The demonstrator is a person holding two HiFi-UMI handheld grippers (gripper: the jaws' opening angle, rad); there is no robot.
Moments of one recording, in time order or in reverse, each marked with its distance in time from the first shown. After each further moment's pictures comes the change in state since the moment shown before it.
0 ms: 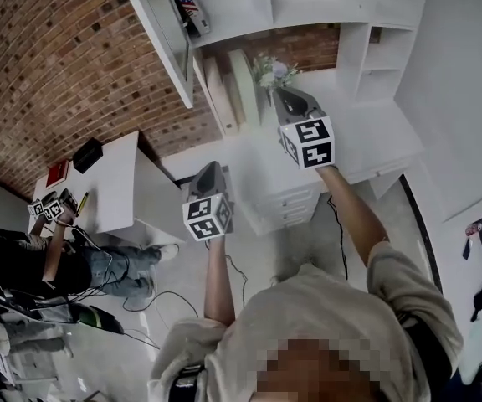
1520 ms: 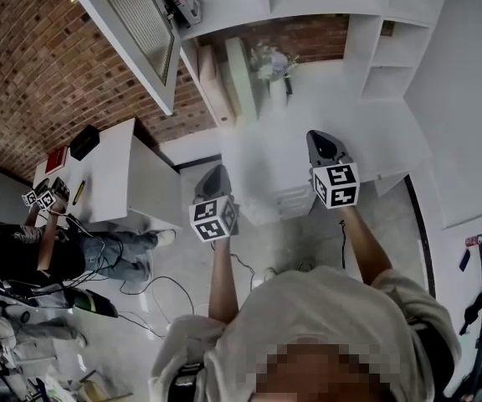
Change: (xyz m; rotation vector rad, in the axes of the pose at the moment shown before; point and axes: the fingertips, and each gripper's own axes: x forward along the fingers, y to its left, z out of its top) left arm 0.053 -0.036 -0.051 -0.039 0.100 0.067; right arm -0.058 -0.077 -0.155 0.114 0.182 0.000
